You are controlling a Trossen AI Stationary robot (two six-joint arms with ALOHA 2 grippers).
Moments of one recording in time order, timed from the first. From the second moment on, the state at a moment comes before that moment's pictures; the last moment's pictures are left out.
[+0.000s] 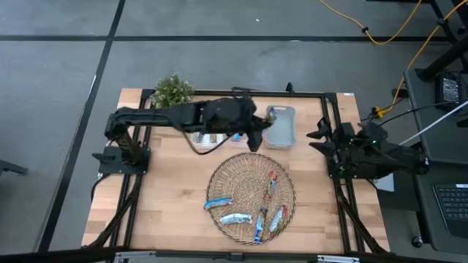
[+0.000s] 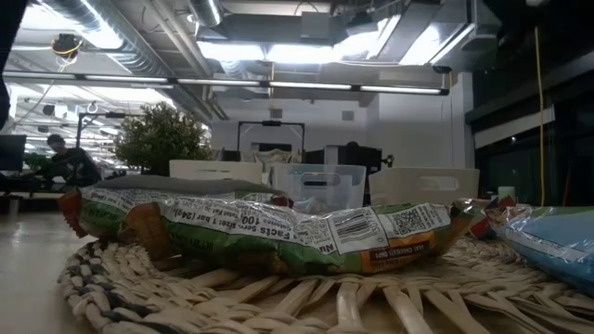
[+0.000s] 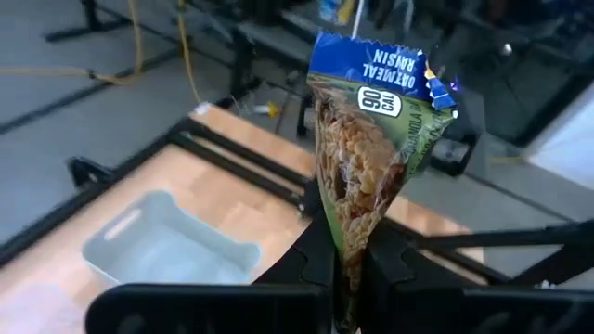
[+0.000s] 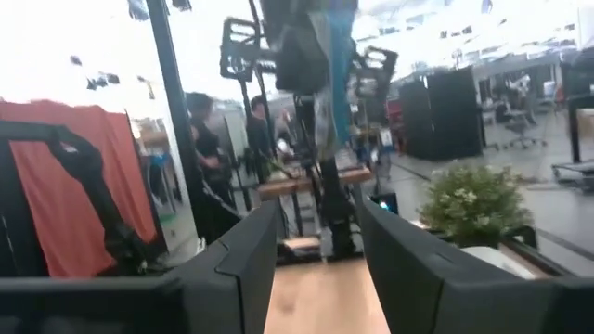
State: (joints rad) left arm -0.01 1.77 1.90 -0.47 -0.25 -0.43; right arm -0.12 0.12 0.29 0.08 -0.18 0.23
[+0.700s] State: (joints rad) left arm 0.00 1.84 1.94 -0.40 -0.16 -0.37; right arm -0.14 0.84 0.97 -0.22 -0.14 0.07
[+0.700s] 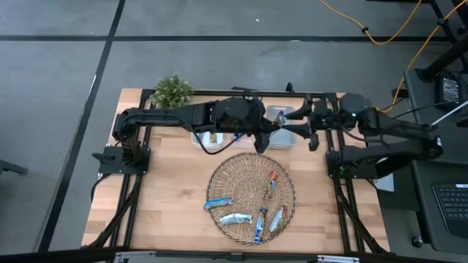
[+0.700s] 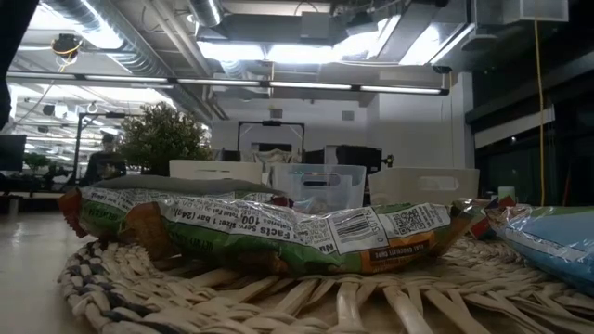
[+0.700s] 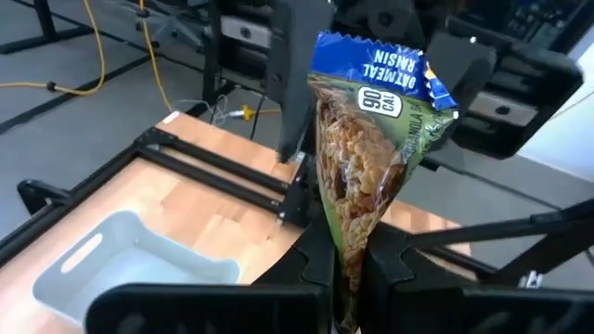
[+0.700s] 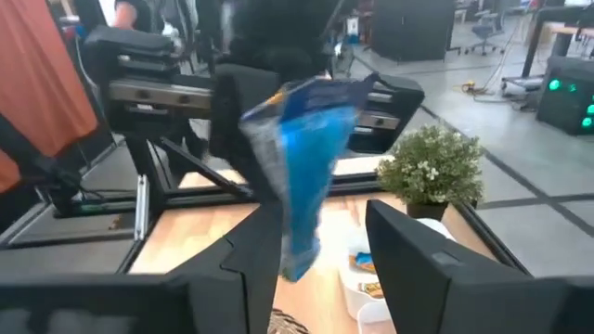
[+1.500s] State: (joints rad) left arm 0.00 1.84 1.94 -0.47 -0.18 -0.37; right arm -0.14 0.92 0.98 -0.12 -0.21 0.10
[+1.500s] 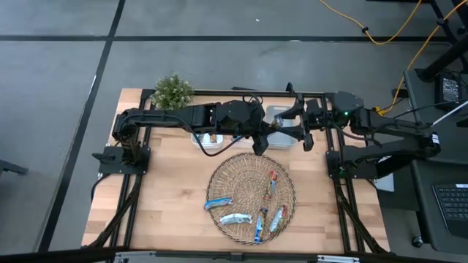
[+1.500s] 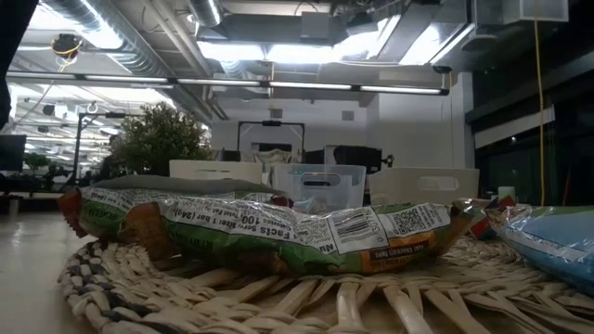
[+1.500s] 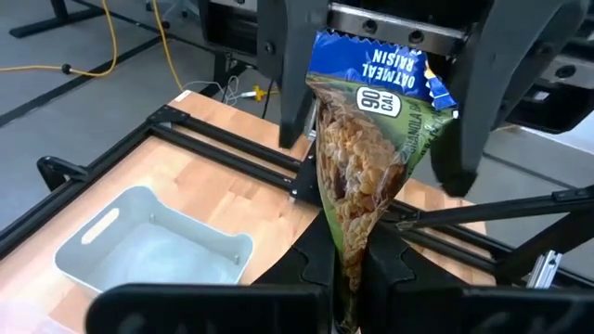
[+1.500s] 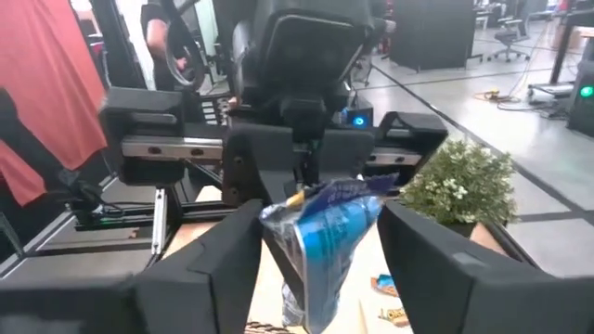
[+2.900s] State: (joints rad) left arm -0.12 1.60 1.95 -0.89 -0.29 -0.51; right arm -0.17 0.83 0.98 -0.40 -0.04 0.06
